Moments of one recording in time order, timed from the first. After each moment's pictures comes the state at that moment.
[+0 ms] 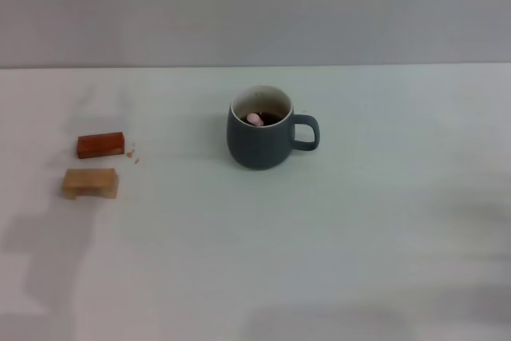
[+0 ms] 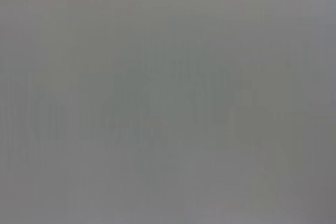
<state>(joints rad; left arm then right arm) -0.13 -2.06 -1.25 -0.96 2.61 1.15 0.15 0.24 2.08 0.86 0.25 -2.14 -1.26 0.06</state>
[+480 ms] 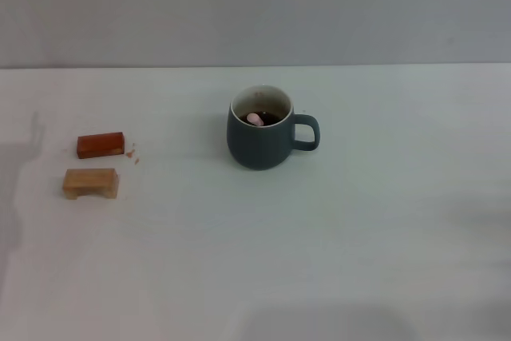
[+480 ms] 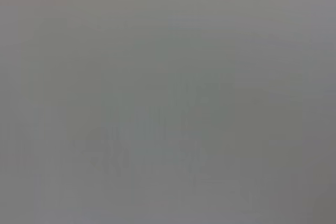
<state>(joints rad) -0.29 -2.06 -1.48 -0.35 2.69 1.16 -0.04 0.21 2.08 0.90 0.23 -2.13 -1.36 0.06</state>
